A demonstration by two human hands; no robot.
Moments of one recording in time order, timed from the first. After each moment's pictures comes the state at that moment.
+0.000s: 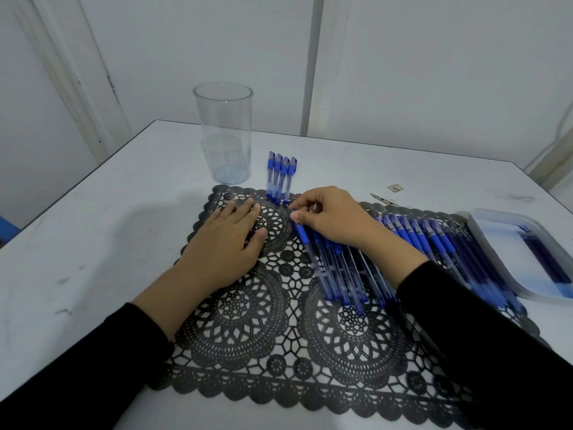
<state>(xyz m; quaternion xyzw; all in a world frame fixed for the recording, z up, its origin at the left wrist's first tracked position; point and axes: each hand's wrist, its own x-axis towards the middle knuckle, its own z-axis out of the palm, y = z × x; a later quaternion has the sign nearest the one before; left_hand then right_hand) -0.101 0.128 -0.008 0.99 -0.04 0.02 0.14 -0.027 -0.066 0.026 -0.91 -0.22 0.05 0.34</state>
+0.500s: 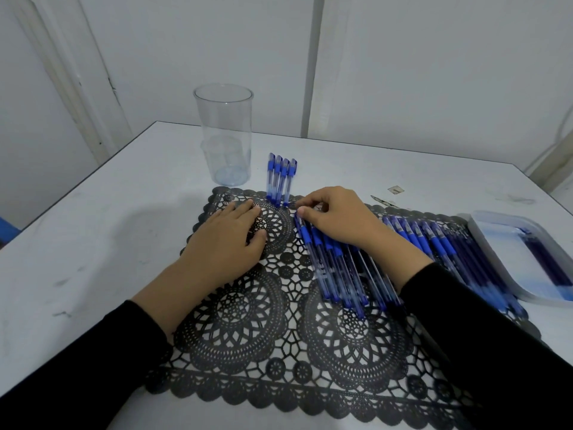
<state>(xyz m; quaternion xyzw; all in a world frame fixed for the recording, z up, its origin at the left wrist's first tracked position) -0.098 0.124 0.002 0.99 -0.03 0.04 0.15 -0.021 -0.074 0.025 -0.92 -0.23 0.01 0.32</state>
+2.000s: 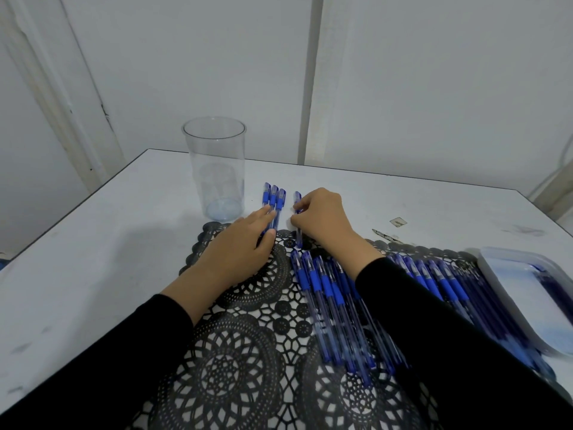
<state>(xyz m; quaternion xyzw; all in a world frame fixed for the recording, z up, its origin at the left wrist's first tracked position) -0.021 0.119 -0.004 0.96 -0.08 0.06 0.25 0.056 -0.030 0.020 -0.94 -0.09 -0.05 0.32</state>
